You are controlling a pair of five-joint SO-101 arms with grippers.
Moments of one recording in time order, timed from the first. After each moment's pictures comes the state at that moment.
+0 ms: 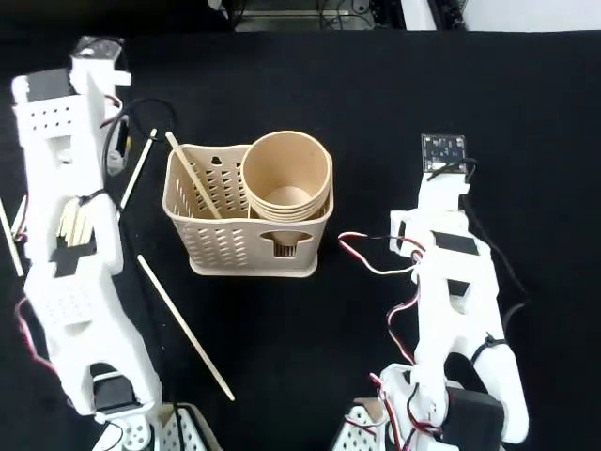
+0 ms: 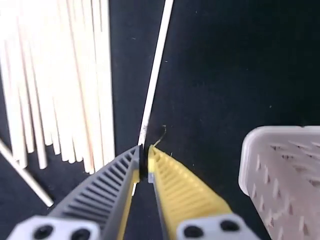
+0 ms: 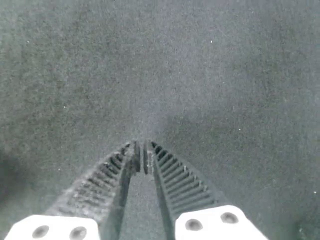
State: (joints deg) left arm -17.3 31.9 -43.1 100.2 -15.5; right arm 11.0 -24.0 58.7 31.2 9.6
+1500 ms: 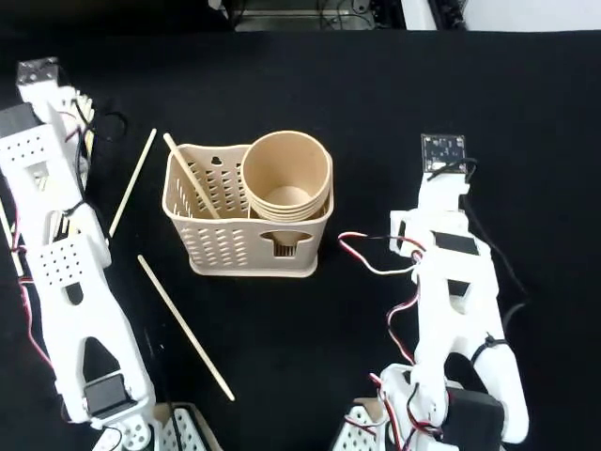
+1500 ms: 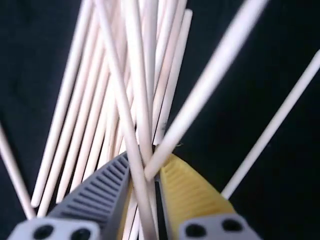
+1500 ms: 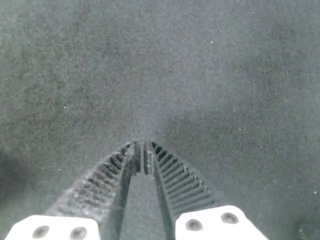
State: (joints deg) left arm -28.2 71.2 -90.1 100.7 -8.7; right arm 11.0 -24.0 58.7 31.2 9.6
